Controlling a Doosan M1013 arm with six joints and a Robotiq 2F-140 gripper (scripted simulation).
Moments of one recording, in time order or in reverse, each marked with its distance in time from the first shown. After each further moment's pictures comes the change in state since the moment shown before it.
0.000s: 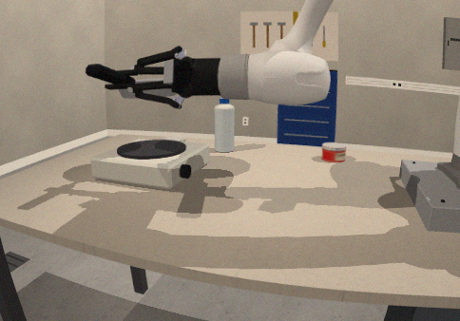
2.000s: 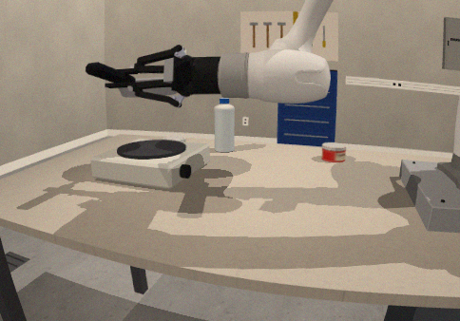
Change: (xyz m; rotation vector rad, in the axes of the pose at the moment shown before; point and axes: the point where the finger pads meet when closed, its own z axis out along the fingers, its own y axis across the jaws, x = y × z) arm 0.001 0.003 0.000 0.000 0.000 0.000
